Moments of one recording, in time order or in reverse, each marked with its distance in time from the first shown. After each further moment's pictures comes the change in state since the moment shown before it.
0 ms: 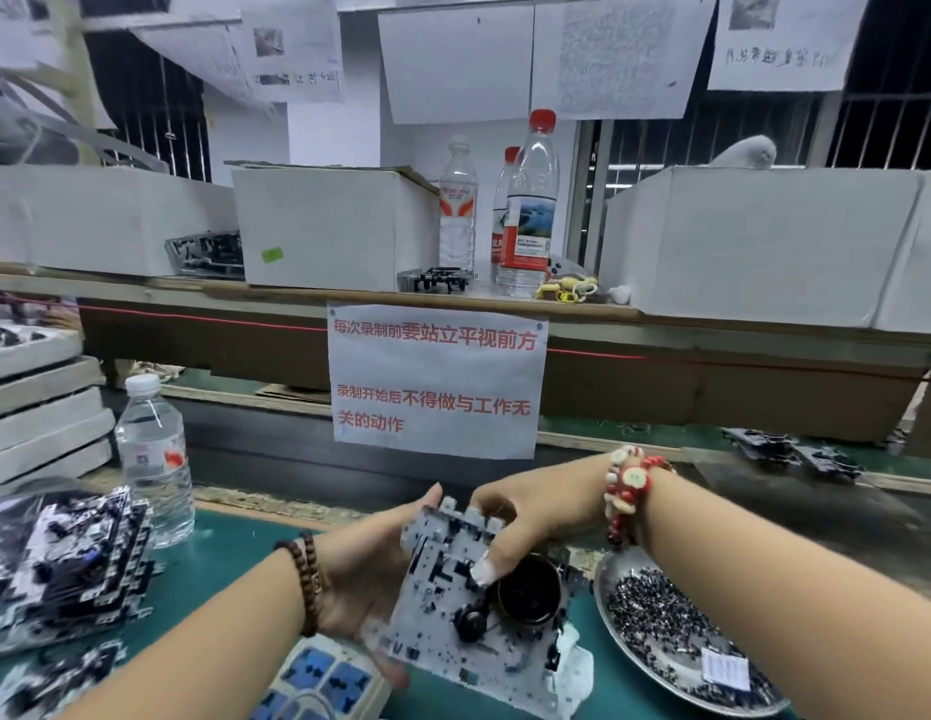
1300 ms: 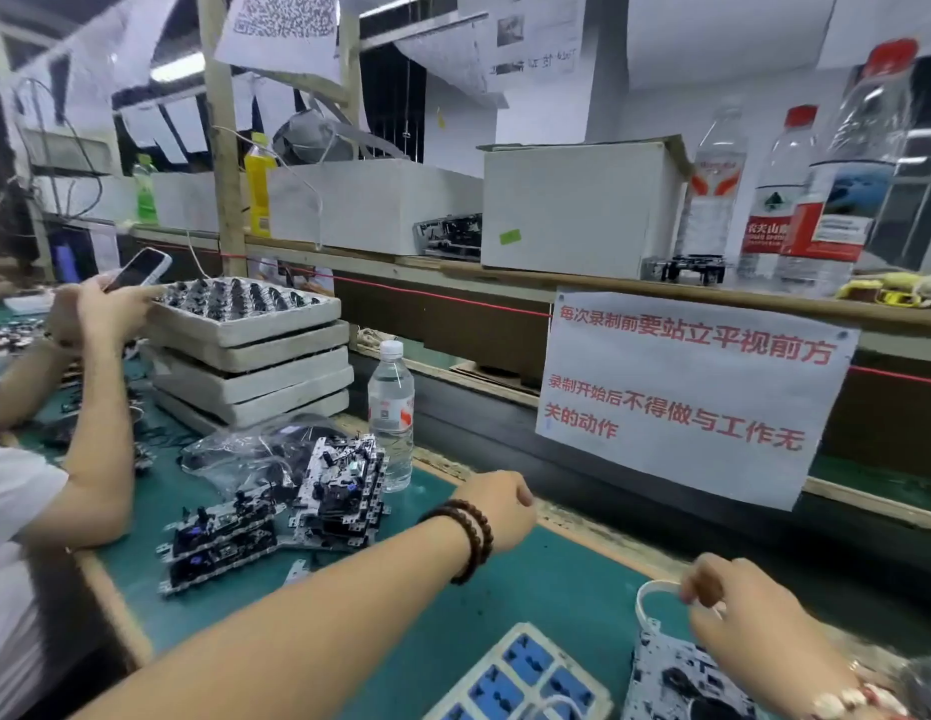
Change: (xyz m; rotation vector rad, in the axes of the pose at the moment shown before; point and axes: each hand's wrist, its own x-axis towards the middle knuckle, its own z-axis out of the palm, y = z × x) left_hand -0.046 -0.009 -0.069 0.885 1.182 0.110; right_hand 0.057 -0.013 0.085 -0.125 0.604 0.237
